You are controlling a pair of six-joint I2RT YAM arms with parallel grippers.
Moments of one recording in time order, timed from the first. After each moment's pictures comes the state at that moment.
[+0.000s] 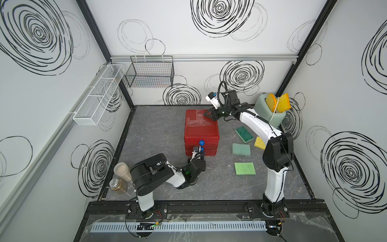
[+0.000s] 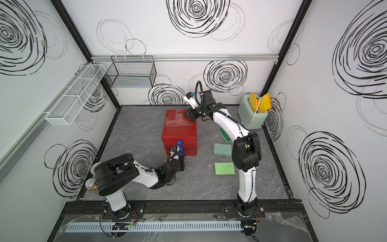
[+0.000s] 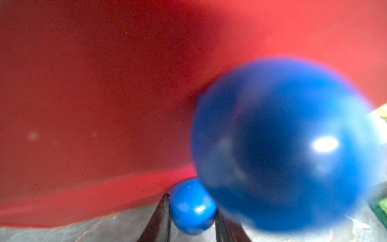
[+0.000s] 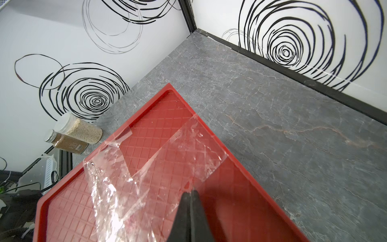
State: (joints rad) left arm -0.96 1.78 0.49 0.75 -0.58 -0.56; right arm 0.43 1.99 1.85 -0.58 -0.64 -0.05
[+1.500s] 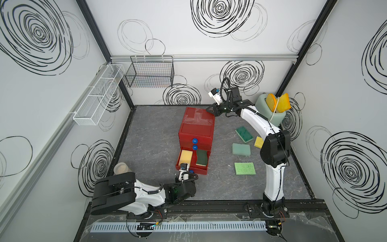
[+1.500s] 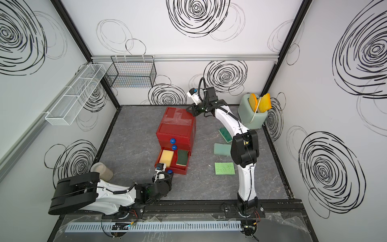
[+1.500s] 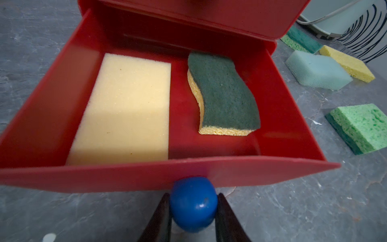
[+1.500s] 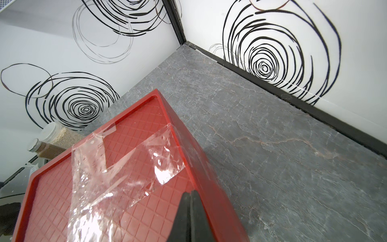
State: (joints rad) left arm -1.28 1.33 0.19 0.36 -0.76 -0.91; right arm 0.38 2.08 1.96 -0.57 -0.66 -0.08
